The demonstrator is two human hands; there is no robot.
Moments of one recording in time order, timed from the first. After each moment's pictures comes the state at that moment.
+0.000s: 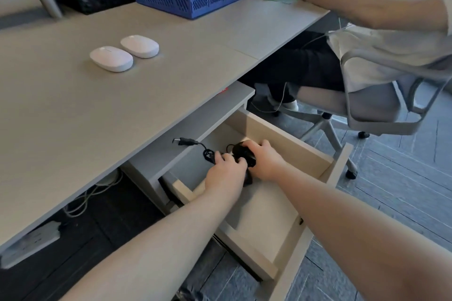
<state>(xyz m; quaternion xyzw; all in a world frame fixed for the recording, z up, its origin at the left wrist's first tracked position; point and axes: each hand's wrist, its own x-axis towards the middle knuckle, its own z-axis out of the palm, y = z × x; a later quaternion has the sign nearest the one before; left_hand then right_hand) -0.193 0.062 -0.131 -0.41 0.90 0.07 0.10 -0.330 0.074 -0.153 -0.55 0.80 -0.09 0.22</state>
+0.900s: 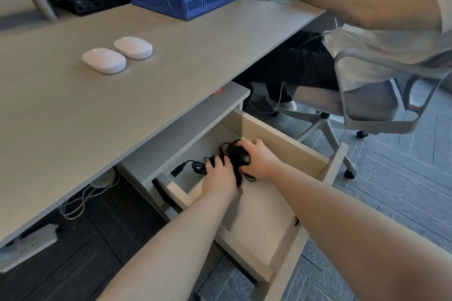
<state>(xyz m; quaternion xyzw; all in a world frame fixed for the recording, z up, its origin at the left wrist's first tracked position) -0.204 0.053 -0.165 -0.50 0.84 0.22 0.09 -0.335 0.068 -0.154 -0.56 0.78 -0.09 0.25</state>
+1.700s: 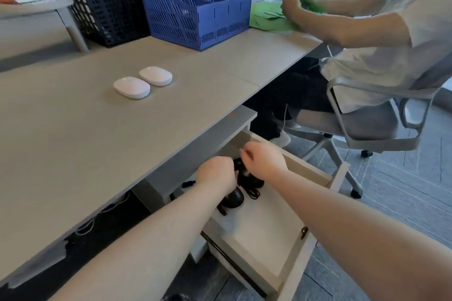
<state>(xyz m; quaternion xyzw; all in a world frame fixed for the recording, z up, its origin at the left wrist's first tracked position) -0.179 0.032 -0.080 -0.48 0.87 0.11 0.03 -0.306 0.066 -0.088 -0.59 0.78 -0.17 0.07</state>
